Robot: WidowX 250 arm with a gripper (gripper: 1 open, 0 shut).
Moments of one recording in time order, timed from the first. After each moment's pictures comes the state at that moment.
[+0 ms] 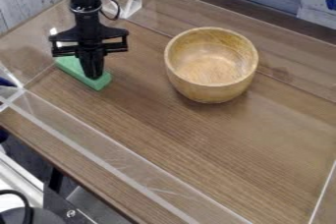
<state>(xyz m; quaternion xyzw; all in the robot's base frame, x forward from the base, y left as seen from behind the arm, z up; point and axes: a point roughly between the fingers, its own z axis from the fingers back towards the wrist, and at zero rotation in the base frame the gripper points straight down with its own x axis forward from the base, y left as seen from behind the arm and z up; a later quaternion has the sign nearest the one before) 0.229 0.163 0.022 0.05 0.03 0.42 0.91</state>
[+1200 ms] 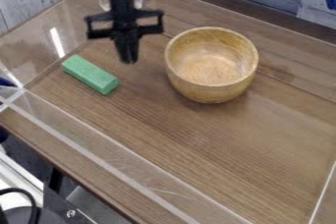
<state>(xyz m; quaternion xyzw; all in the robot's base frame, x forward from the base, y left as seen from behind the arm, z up) 0.281 0.095 0.068 -0.04 0.08 0.30 0.95</state>
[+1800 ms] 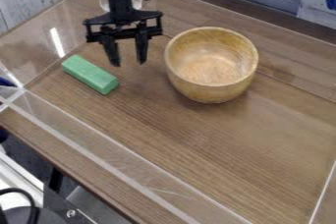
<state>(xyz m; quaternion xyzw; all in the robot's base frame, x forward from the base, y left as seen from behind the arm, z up) 0.266 0.127 0.057 -0.03 0.07 0.39 0.92</state>
